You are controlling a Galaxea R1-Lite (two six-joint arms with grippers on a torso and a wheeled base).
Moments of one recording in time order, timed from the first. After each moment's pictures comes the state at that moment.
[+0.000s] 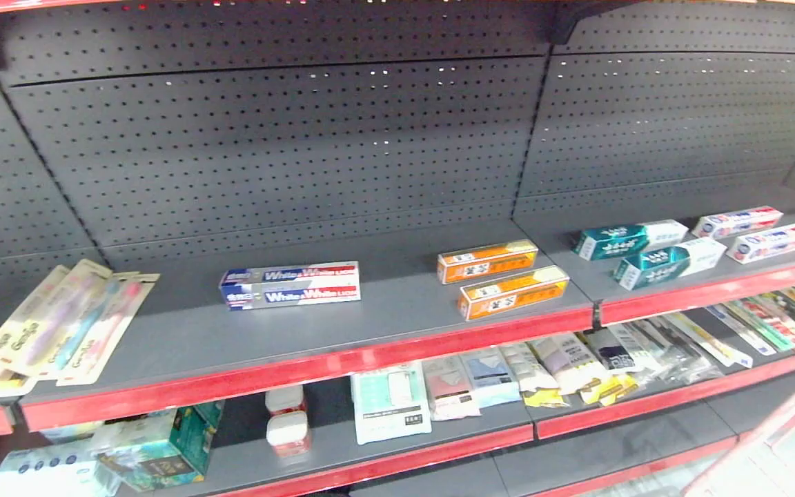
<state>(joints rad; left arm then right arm) 0.00 0.00 0.00 0.00 -0.02 0.00 0.00 0.00 0.00 0.00 0.01 -0.01</state>
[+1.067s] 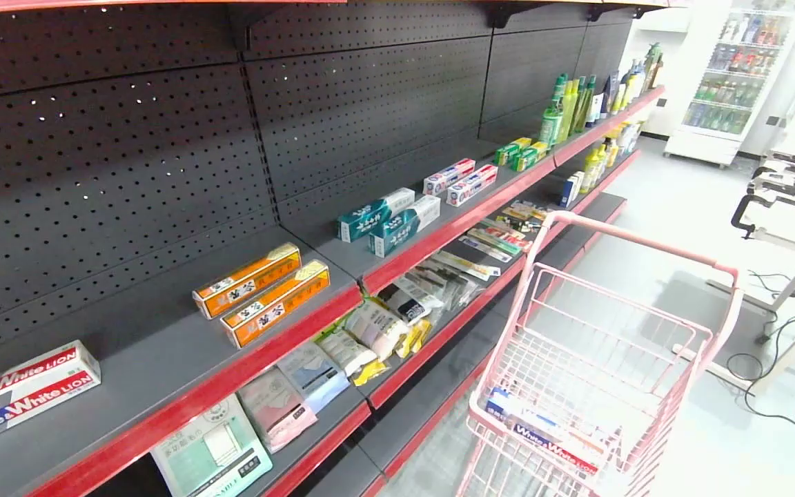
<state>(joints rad) 0.00 0.00 0.00 0.00 -0.02 0.00 0.00 0.00 0.00 0.00 0.01 -0.01</state>
